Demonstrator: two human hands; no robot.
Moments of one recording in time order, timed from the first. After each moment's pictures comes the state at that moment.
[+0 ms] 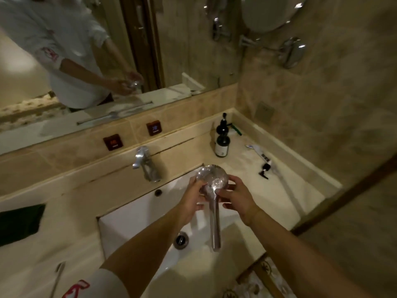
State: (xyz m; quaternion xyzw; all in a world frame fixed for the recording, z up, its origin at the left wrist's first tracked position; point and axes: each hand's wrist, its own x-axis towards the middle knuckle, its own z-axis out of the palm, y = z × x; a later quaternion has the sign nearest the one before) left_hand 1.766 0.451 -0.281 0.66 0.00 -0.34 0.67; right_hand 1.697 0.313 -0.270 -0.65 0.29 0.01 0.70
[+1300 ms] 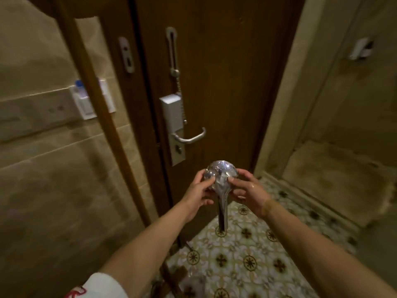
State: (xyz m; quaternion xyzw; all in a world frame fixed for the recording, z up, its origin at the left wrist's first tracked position) left_hand 1.096 0.114 -0.205 0.33 -0.56 -0.73 0.23; right_hand 0.942 0.212 -0.188 -0.21 0.56 -0.61 0.52
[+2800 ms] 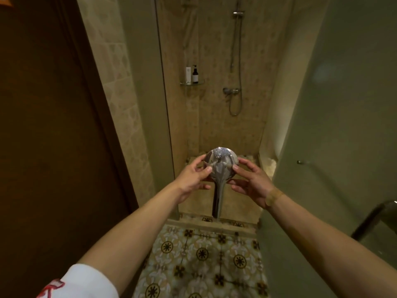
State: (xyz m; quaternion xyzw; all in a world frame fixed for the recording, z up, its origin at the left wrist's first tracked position) left_hand 0.456 0.125 -0.125 0.03 -0.66 -0.75 0.00; right_hand 0.406 0.318 -0.124 -0.06 0.59 -0.78 0.21
